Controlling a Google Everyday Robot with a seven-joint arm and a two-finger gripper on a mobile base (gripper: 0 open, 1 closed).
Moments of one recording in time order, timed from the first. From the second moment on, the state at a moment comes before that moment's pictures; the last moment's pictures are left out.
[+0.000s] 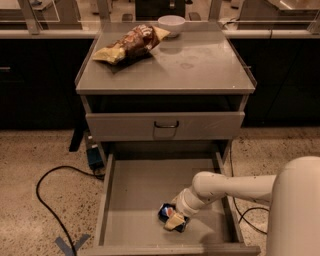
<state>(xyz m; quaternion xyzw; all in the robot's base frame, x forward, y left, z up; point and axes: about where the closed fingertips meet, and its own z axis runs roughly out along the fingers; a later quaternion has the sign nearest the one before) 0.502 -0.050 0.359 -0.58 0.77 0.21 0.16</state>
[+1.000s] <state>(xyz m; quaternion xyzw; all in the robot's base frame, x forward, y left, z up) 0.517 -0.055 0.420 -0.56 0.77 0.23 0.18</state>
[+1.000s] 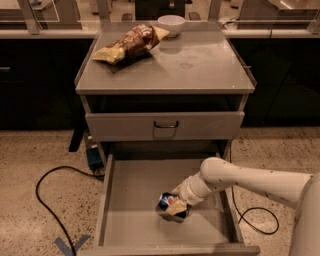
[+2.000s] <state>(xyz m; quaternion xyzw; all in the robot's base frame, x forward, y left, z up) 0.574 -0.032 0.651 -0.54 0.71 0.35 0.28</state>
